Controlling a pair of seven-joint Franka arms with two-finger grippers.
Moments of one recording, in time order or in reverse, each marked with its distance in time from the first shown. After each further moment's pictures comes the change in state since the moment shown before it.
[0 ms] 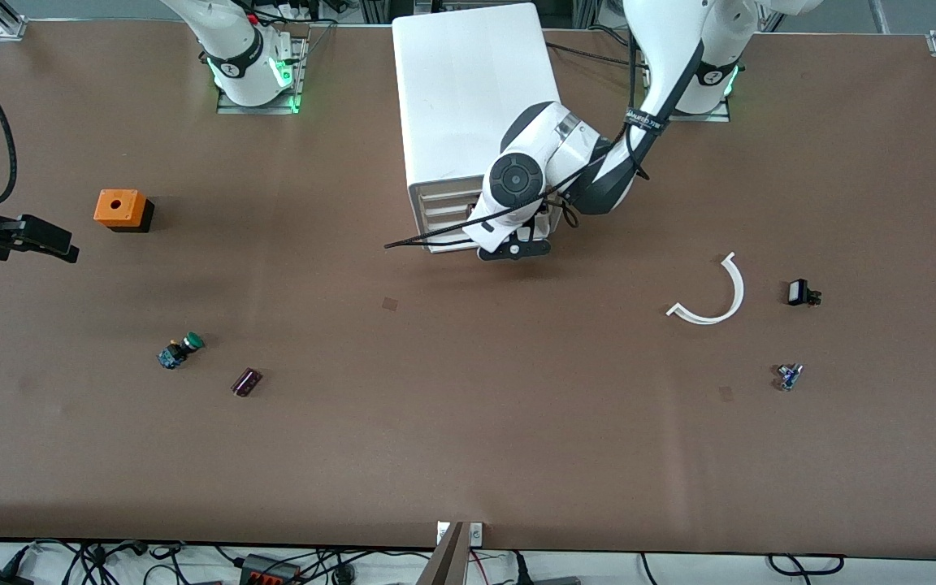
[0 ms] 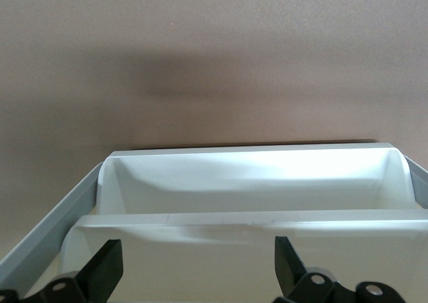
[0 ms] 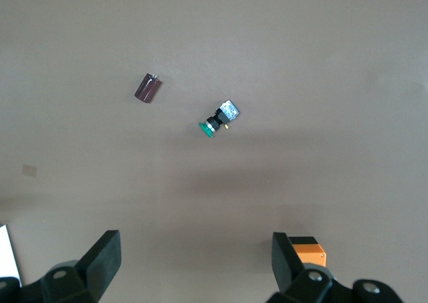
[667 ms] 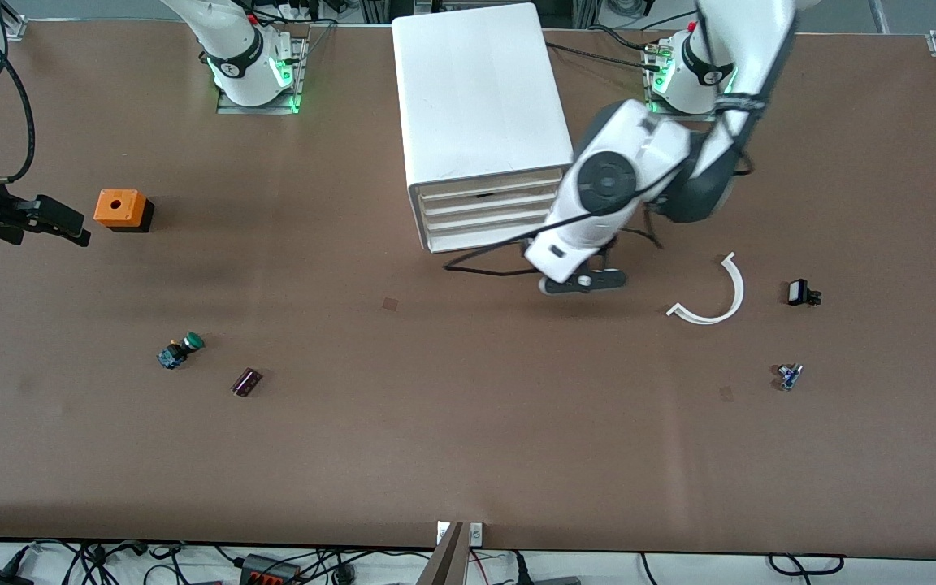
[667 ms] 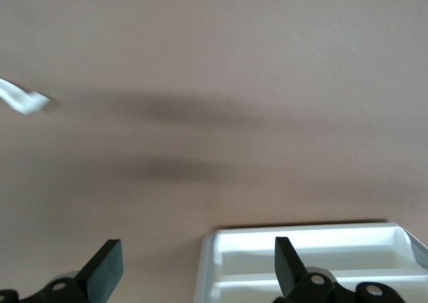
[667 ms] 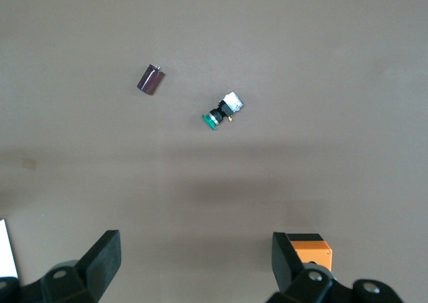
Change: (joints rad) left arm 0.232 -0.153 0.022 0.053 0.135 -0.100 0.187; right arm 0.000 -0.067 0.005 -0.111 0.000 0.053 0.000
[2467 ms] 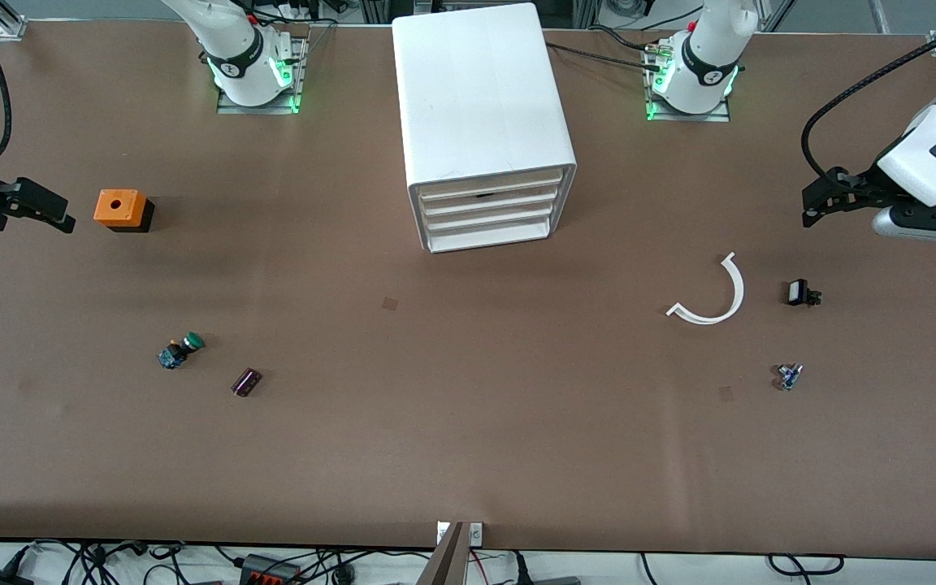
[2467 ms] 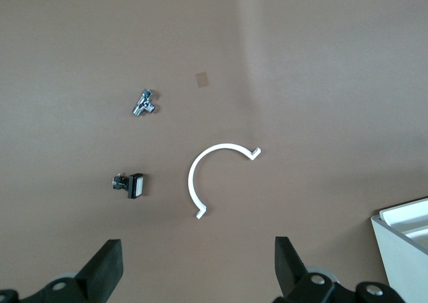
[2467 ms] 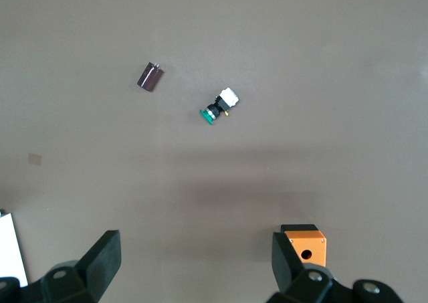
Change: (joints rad) left arm 0.414 -0.398 0.055 -0.055 0.076 -0.169 0.652; right arm -0.025 -0.047 0.013 0.000 0.000 -0.045 0.000
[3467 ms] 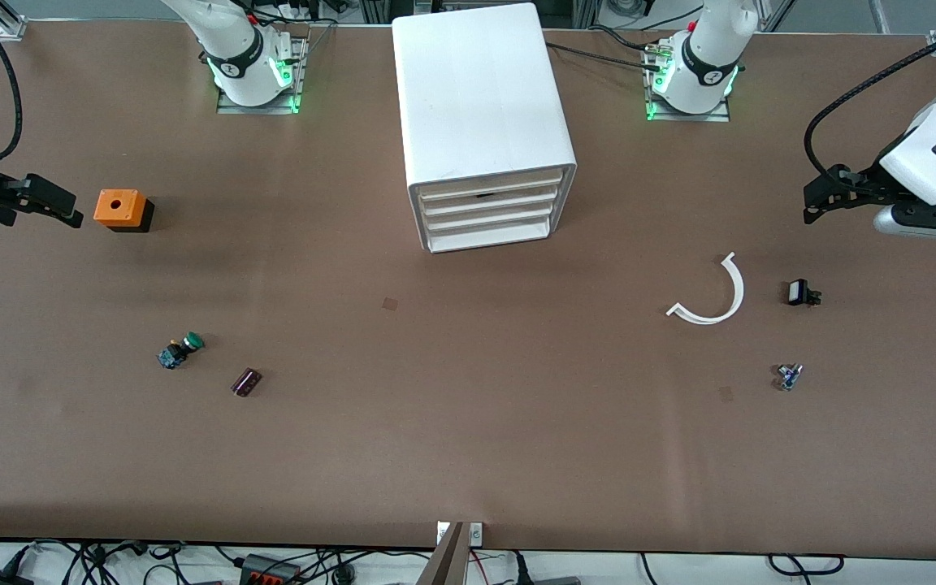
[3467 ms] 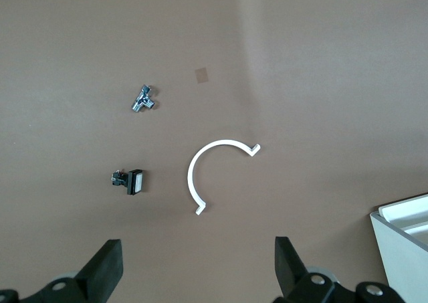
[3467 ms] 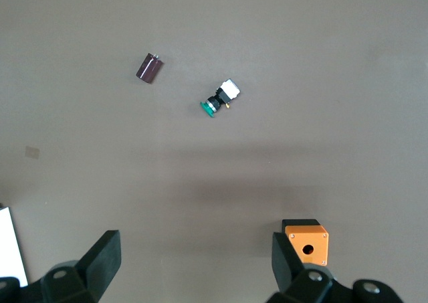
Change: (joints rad) left arm 0.004 -0.001 -0.007 0.000 -0.002 -0.010 0.000; right arm 0.000 -0.020 0.000 -0.039 -0.003 0.011 -0.002
